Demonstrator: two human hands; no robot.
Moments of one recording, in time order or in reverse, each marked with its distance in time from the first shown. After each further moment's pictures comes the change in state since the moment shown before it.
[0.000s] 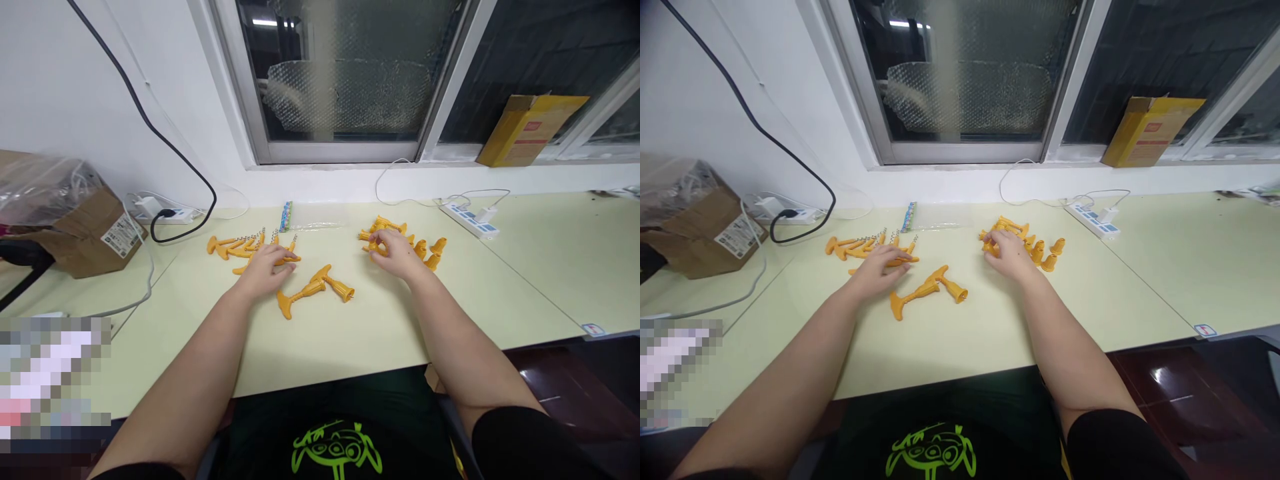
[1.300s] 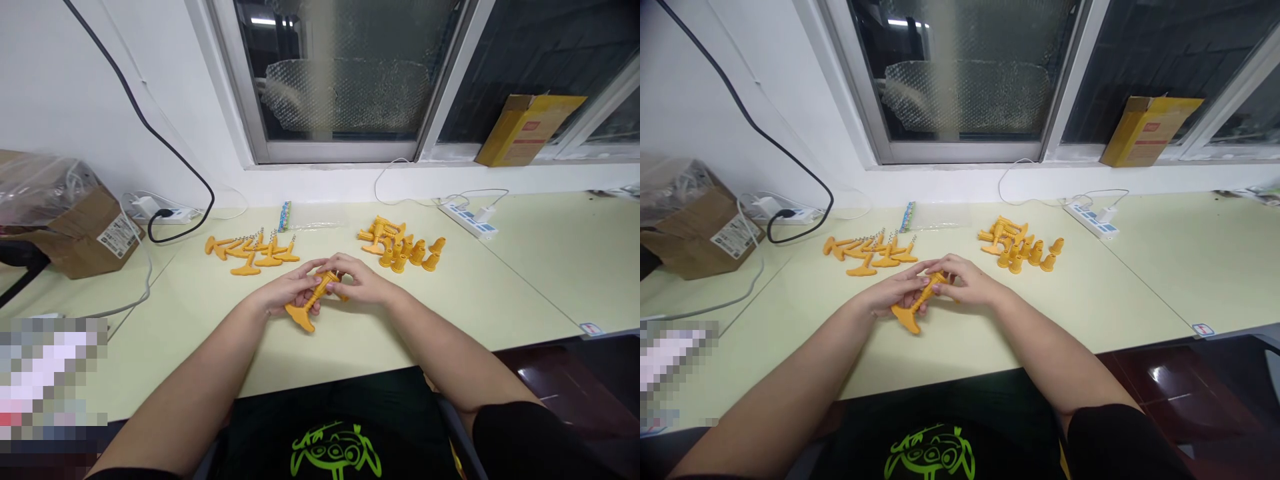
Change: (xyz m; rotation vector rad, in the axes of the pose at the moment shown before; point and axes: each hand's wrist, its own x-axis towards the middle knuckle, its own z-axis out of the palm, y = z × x) left_hand -0.008 0.074 0.015 -1.309 -0.598 -0.512; right_hand -0.014 -0.082 0.039 0.677 -0.303 -0.273
